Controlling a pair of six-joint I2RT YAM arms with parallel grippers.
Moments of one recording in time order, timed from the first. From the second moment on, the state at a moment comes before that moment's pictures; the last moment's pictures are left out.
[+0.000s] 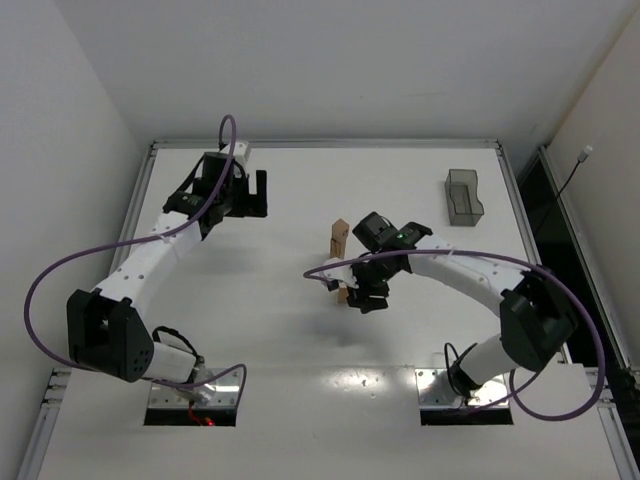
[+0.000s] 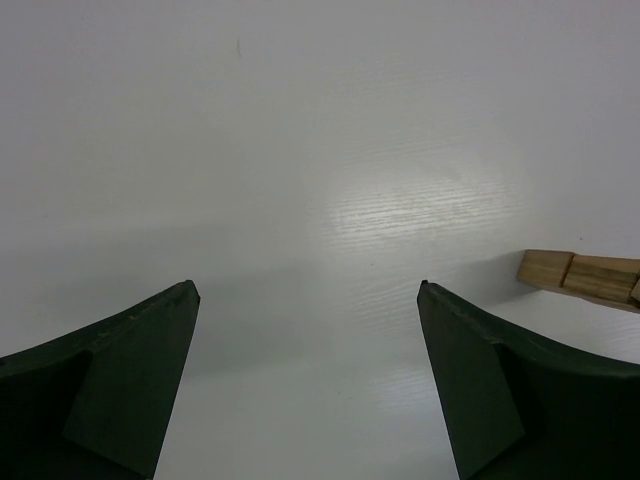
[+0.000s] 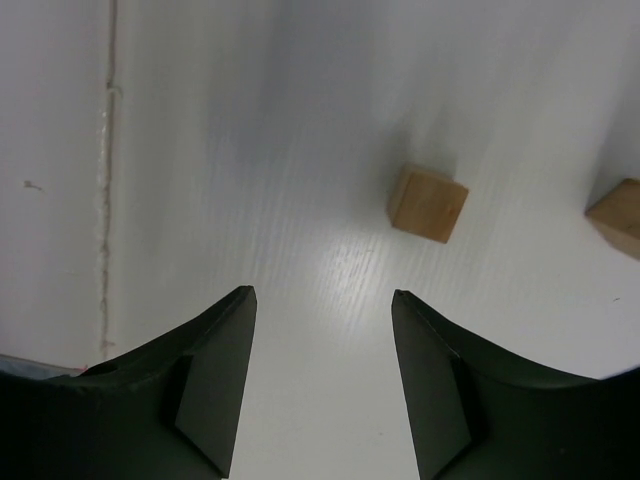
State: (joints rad) left arm -0.28 1.38 1.20 -0.47 -0.08 -0.19; right arm 0.69 1.49 1.00 -0.82 -0.48 -1.00
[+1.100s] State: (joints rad) left arm -0.28 1.38 1.17 -0.44 -0.06 -0.19; right arm 0.77 1.80 1.16 -0.66 -0.23 -0.83
